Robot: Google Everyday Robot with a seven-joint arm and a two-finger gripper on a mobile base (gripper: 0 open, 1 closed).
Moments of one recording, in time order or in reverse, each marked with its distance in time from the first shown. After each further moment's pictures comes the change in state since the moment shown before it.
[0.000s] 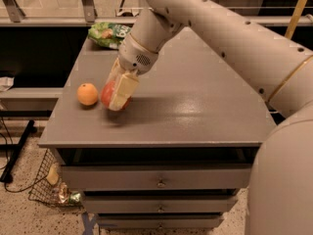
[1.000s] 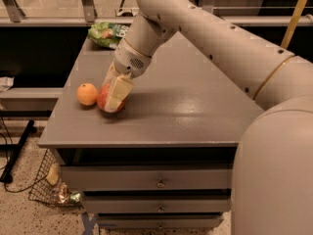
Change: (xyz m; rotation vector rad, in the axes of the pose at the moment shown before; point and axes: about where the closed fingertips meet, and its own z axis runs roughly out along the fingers) arm -0.002 -0.015 0.023 -0.033 -0.011 0.011
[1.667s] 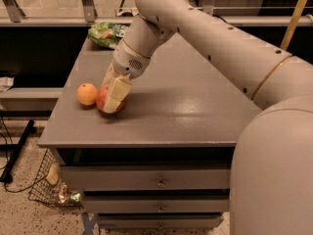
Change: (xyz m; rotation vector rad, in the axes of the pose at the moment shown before) arm -0.001 -0.001 0.005 -0.004 -0.002 -0.001
